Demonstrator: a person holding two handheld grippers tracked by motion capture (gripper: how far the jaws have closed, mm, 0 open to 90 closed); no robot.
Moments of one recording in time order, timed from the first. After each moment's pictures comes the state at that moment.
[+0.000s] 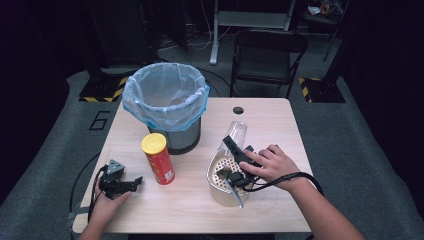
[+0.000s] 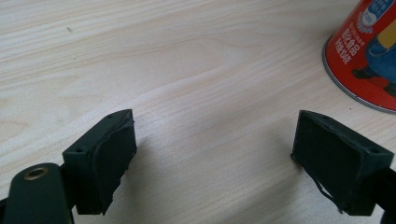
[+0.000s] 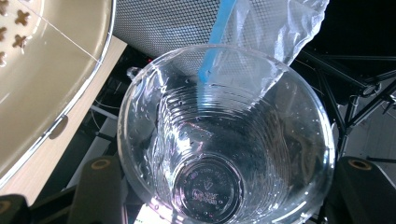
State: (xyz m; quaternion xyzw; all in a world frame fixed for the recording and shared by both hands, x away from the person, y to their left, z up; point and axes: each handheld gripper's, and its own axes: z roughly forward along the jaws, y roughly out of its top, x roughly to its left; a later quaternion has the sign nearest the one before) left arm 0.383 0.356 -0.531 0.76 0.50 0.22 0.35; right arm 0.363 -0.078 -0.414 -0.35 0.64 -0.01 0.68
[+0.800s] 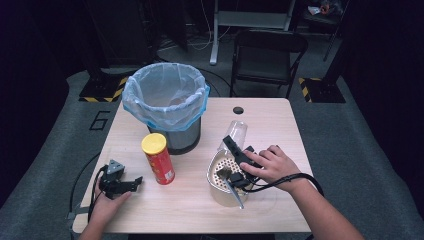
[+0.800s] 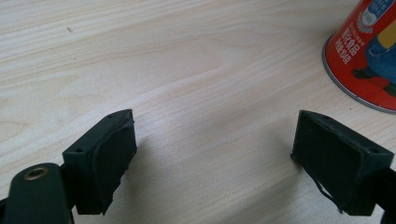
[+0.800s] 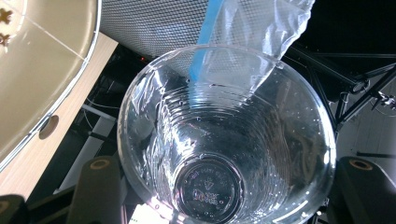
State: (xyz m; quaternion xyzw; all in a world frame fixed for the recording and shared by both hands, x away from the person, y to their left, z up) left arm 0.383 0.356 -0.531 0.76 0.50 0.22 0.35; right arm 0.359 -0.077 -0.411 -0.33 0.62 0.02 0.71
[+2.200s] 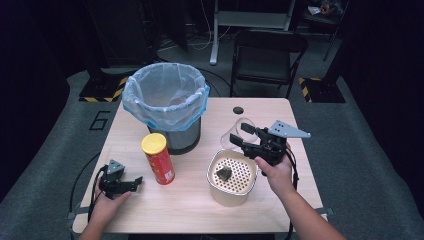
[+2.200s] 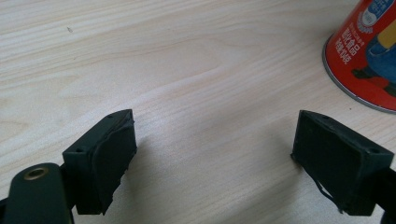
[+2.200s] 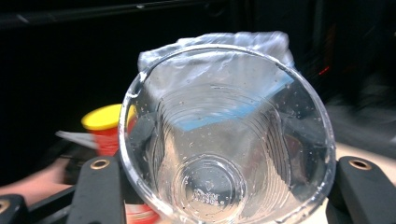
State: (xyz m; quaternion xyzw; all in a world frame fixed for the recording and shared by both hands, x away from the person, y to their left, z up) left arm 0.383 0.356 -0.531 0.76 0.50 0.22 0.35; right arm 0.399 -0.137 -0.351 0.30 0.68 0.65 0.14
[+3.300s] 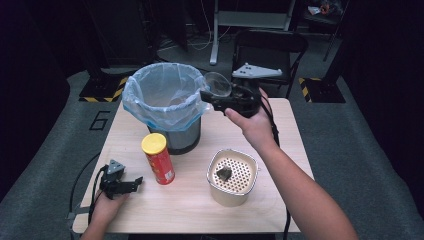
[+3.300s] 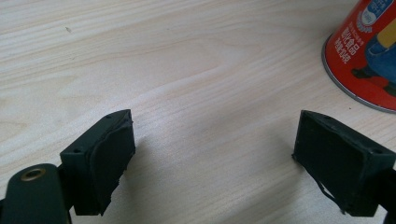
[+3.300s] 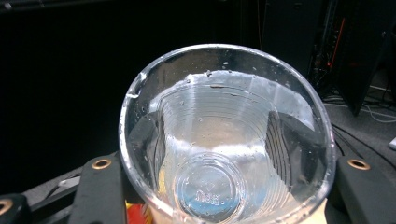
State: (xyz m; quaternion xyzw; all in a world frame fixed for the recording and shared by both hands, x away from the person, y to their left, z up) left arm 0.383 0.355 -0.531 0.76 0.50 0.22 0.34; right arm 0.446 -0.052 -0.227 0.28 0.74 0.59 0.17
